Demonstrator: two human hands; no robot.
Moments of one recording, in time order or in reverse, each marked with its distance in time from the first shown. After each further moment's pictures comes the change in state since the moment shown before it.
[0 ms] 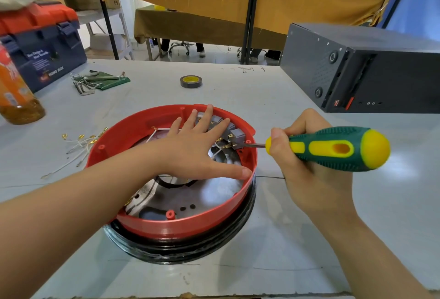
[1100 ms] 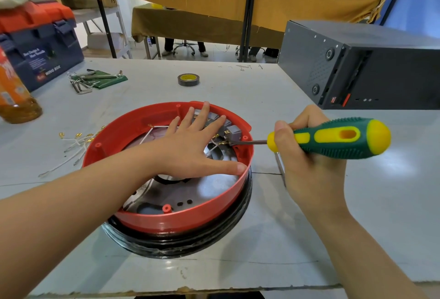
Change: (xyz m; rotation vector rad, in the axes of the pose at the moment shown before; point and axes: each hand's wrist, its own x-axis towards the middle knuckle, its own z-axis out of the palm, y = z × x) left_hand 0.002 -0.004 0.007 -0.061 0.062 0.031; right_hand -0.012 0.042 0.007 0.157 0.230 -0.241
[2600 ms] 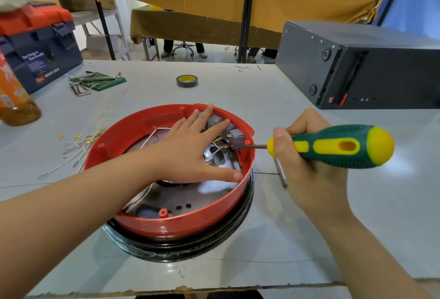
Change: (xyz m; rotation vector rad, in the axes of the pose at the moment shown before) left_hand -0.006 0.004 0.001 0.009 0.047 0.086; right_hand 0.027 -0.005 -0.002 -0.246 -0.334 0.221
